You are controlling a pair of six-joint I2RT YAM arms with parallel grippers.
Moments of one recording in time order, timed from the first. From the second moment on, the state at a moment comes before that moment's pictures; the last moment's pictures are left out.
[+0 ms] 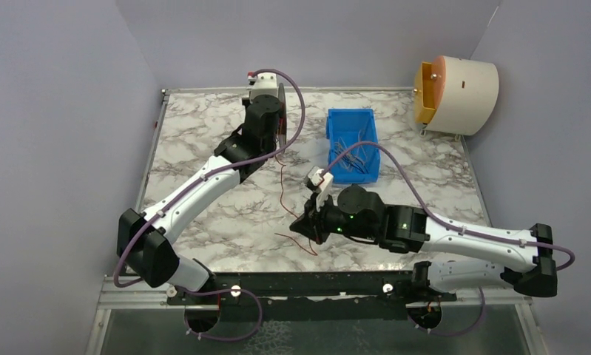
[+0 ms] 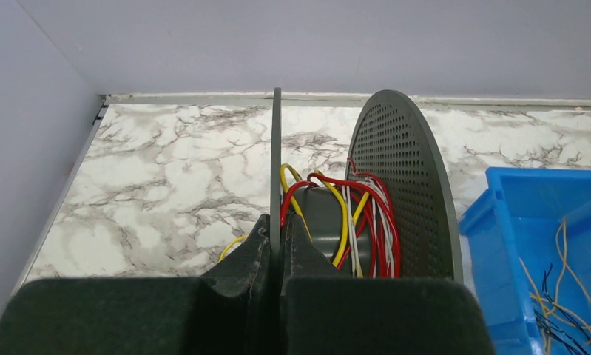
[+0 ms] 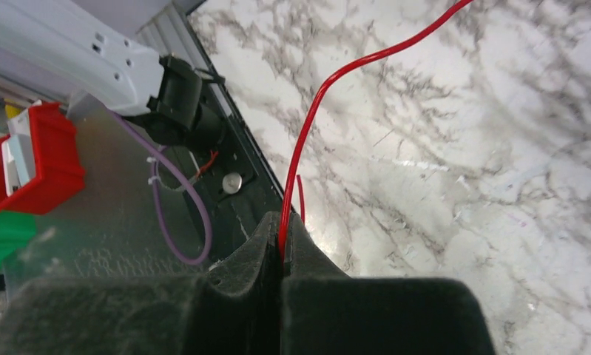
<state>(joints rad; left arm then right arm) -0.65 1.44 1.34 -0.13 -0.73 -0.12 1.28 1.11 0.95 -0.23 0.06 0.39</state>
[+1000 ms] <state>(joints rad) -0.69 1.31 0.99 -0.10 -0.47 0.03 1.20 1.20 1.43 -0.49 0.49 -0.25</state>
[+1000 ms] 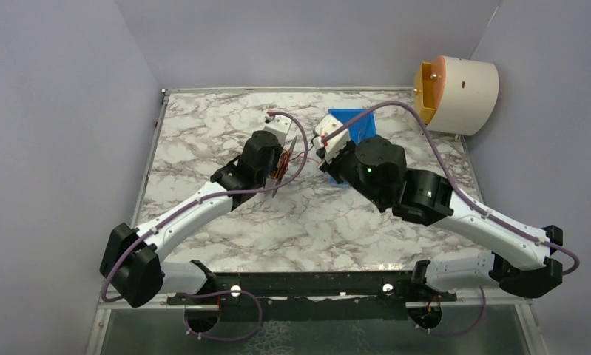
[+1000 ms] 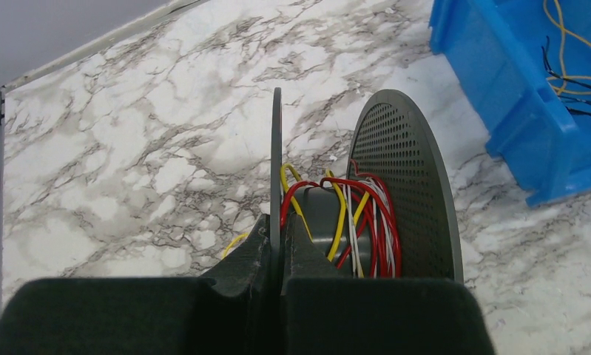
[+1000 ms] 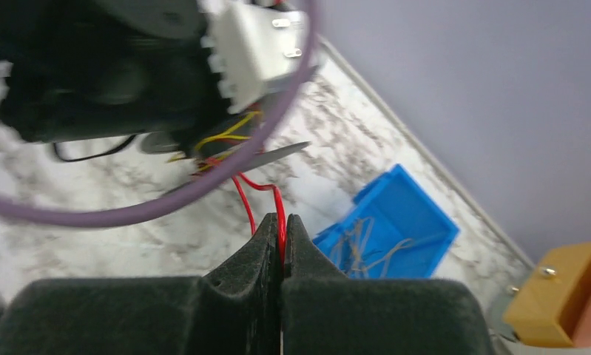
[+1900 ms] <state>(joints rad) -0.72 0.88 0.89 -0.35 0.03 0.08 0.67 1.34 1.36 -0.38 0.33 -0.26</state>
